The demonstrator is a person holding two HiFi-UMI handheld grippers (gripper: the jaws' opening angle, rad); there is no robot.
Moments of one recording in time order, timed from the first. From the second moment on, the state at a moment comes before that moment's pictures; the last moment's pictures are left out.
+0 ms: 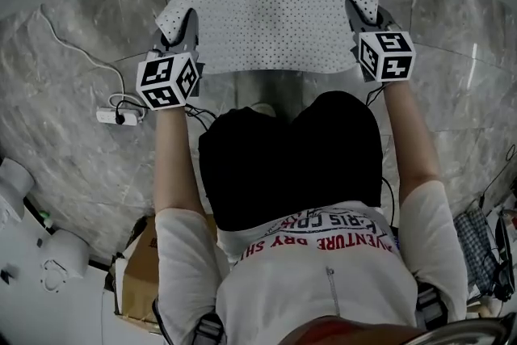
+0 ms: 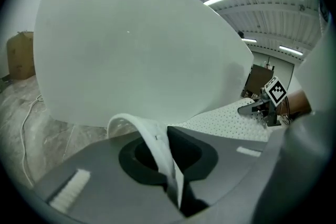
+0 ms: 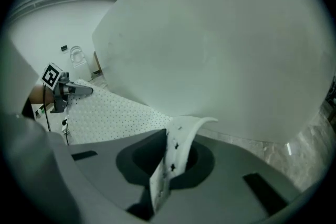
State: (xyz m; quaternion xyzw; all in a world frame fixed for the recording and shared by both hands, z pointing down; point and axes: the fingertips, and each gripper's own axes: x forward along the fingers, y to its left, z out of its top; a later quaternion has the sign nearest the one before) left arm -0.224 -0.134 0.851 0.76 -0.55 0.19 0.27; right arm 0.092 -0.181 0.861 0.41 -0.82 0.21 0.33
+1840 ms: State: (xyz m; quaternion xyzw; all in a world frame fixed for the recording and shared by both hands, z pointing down) left arm -0.318 -0.114 0.967 0.62 -0.65 0.27 0.36; right arm 0.150 -0.201 0.949 0.51 -0.73 0.22 0.40
